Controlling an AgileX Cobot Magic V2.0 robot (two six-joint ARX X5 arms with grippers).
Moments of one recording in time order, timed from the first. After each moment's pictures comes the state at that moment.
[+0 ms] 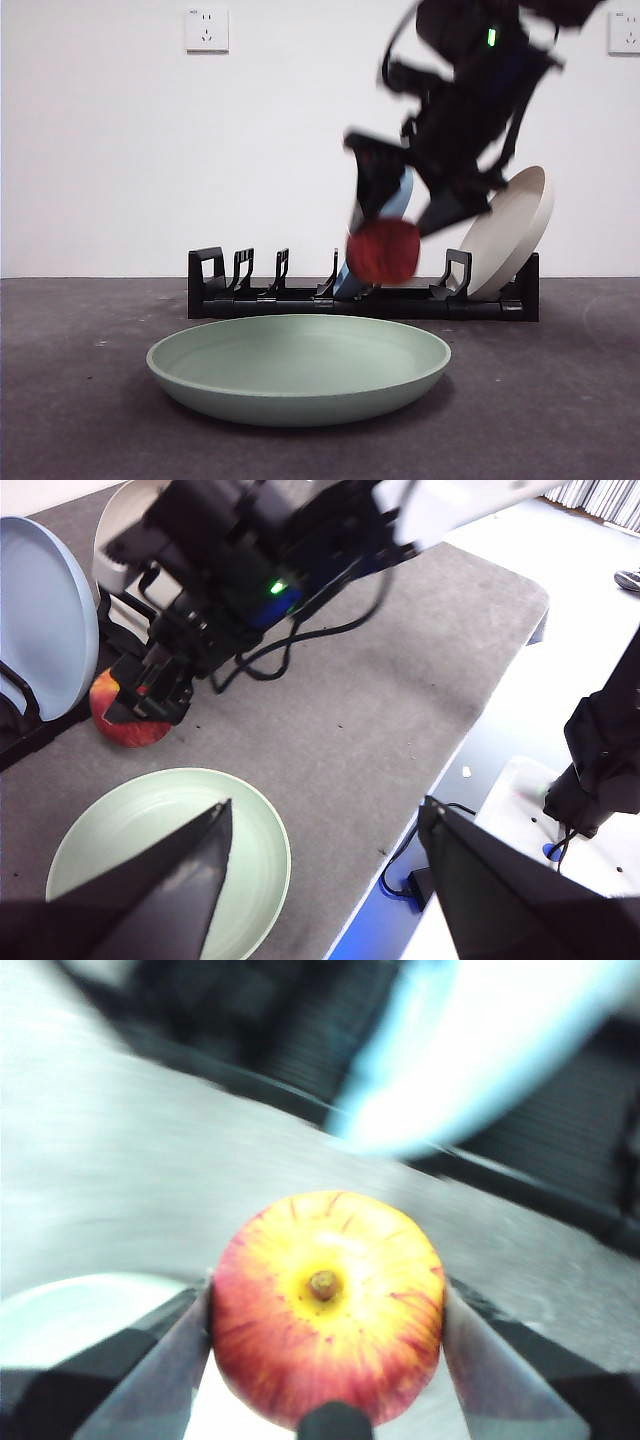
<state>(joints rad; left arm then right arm) -1.20 0.90 1.14 -0.71 -0.21 -0.24 0.51 1.66 1.12 -0.21 -0.10 0.06</state>
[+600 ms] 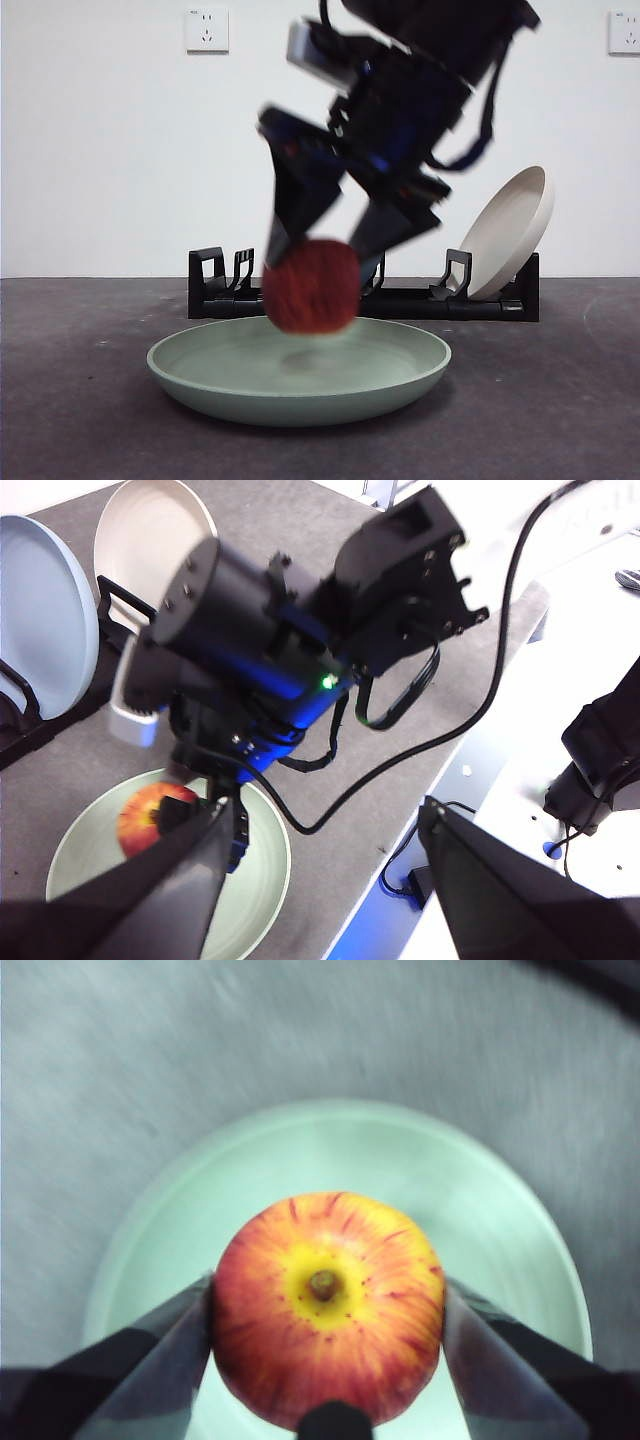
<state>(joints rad) -1.20 0.90 1.14 -0.71 -0.21 -0.24 0.76 1.60 1.00 -0.27 -0.10 0.06</state>
